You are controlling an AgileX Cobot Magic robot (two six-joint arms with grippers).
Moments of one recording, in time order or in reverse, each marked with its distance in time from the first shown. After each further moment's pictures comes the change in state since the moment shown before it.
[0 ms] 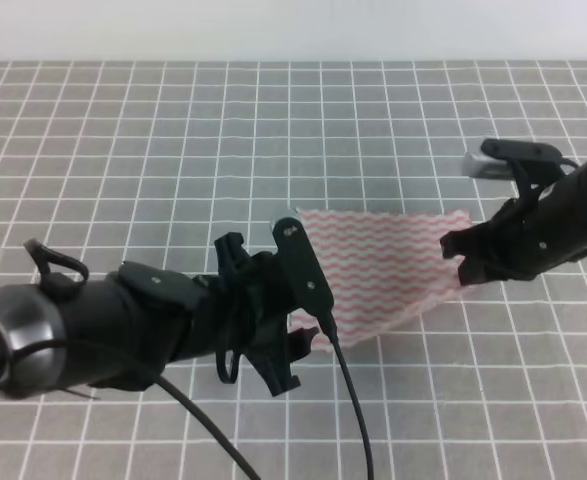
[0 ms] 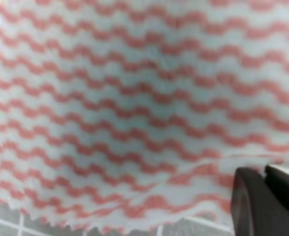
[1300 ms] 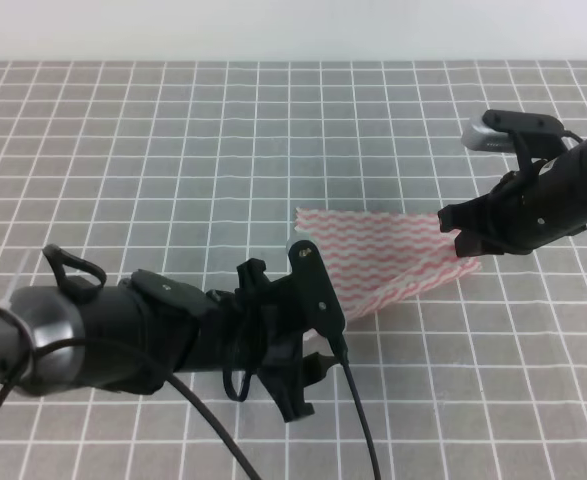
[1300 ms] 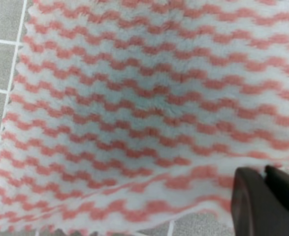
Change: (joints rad) left arm -0.001 0.055 0.002 0.003 0.149 -0.028; right arm 0.000 -0.001 -0.055 0.001 -0.021 -0.001
